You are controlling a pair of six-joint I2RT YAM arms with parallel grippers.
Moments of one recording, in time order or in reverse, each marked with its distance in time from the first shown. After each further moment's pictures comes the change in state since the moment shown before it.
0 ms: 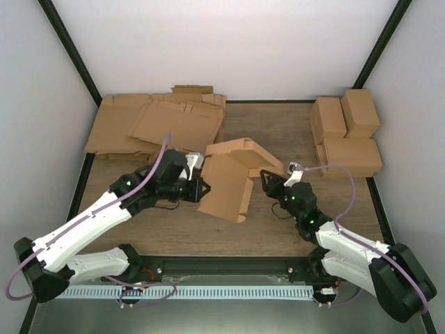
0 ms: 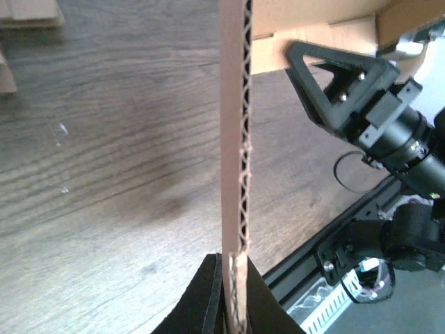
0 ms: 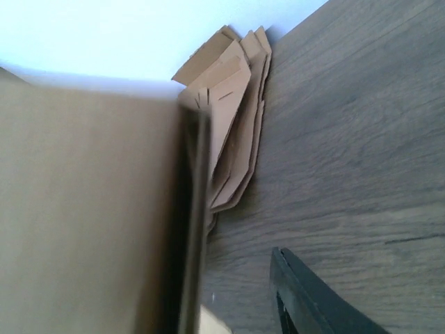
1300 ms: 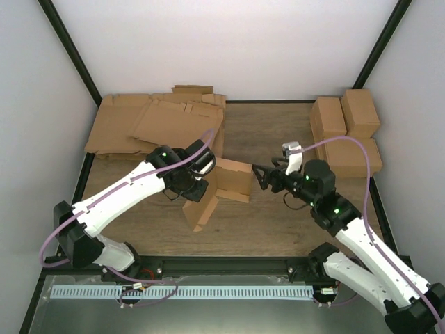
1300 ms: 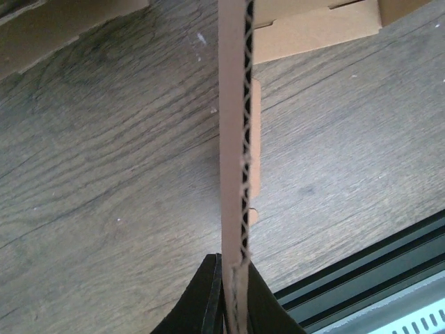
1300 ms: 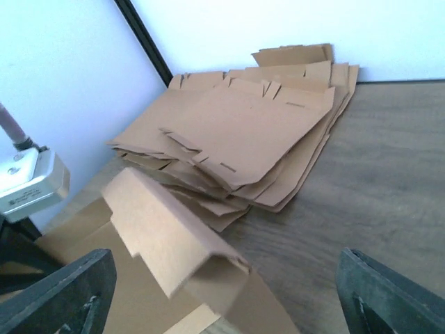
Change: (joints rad) left arm -0.008 0.401 0.381 -0.580 -0.259 0.303; right arm 0.000 -0.242 0.440 -0.753 -0.239 -0.486
